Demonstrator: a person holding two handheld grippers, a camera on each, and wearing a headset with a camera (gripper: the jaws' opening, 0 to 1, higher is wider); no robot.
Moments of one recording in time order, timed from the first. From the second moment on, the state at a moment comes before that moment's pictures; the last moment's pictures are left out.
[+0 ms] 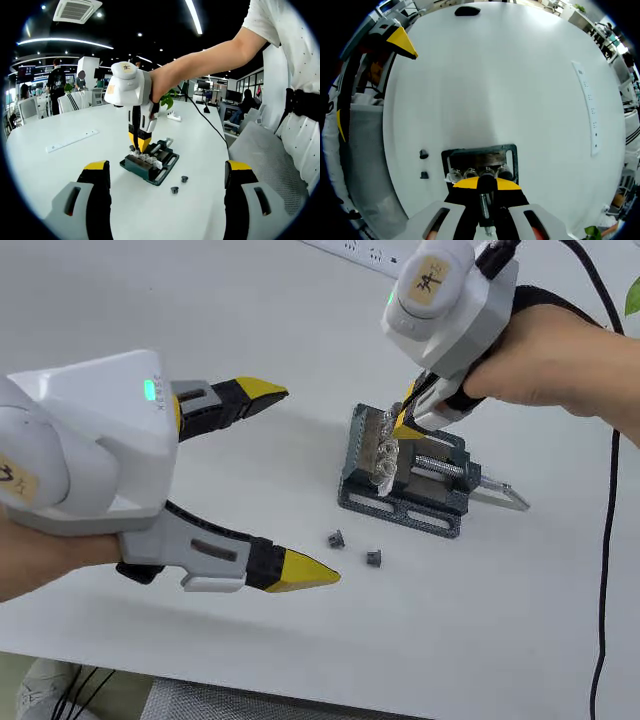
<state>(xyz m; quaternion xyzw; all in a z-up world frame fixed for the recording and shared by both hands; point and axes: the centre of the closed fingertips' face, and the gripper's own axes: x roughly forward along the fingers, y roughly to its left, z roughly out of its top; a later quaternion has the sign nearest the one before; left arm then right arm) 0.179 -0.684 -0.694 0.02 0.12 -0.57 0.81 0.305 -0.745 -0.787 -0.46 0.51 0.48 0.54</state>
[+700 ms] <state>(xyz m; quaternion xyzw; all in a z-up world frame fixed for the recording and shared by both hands) 0.174 -0.694 -0.690 0.02 0.12 -0.58 0.80 0.304 -0.746 -0.785 -0.46 0.48 0.52 0.53</state>
